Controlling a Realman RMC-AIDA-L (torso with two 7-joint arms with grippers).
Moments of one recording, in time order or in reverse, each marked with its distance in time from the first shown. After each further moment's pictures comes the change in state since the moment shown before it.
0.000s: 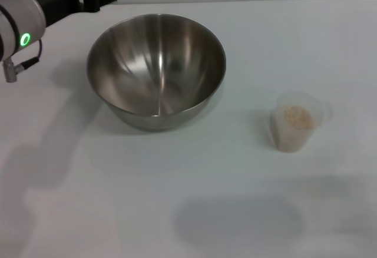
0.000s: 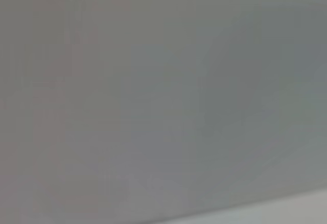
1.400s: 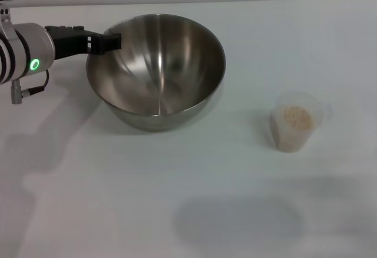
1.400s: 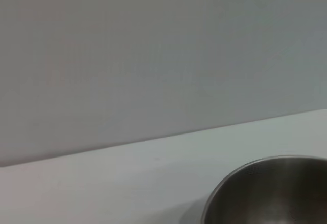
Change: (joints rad) left arm -0.096 -0.010 -0.093 0.225 -0.143 -0.101 0.177; right arm -0.001 0.001 -0.004 -0.002 -0.009 0.002 0.000
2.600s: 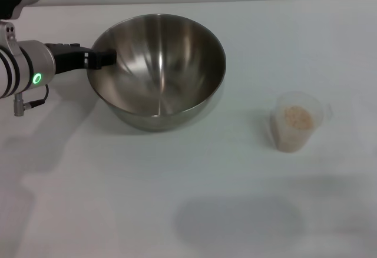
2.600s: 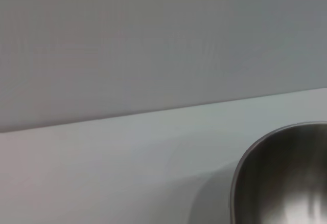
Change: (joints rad) left arm -0.023 0.001 0.004 0.131 0.001 0.062 0.003; right arm 0.004 0.000 0.000 0.003 -0.001 0.004 0.000
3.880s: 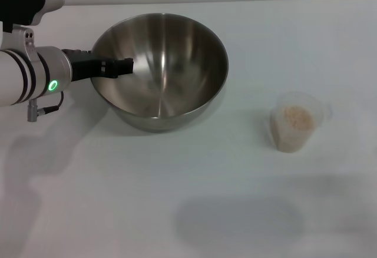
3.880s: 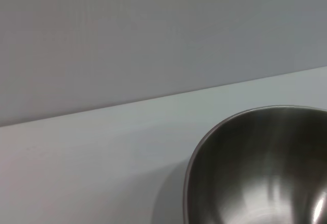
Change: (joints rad) left arm 0.006 -0.002 0.062 -0.040 -0.001 -0.032 -0.005; right arm 0.001 0.000 0.000 0.001 0.000 0.004 0.000
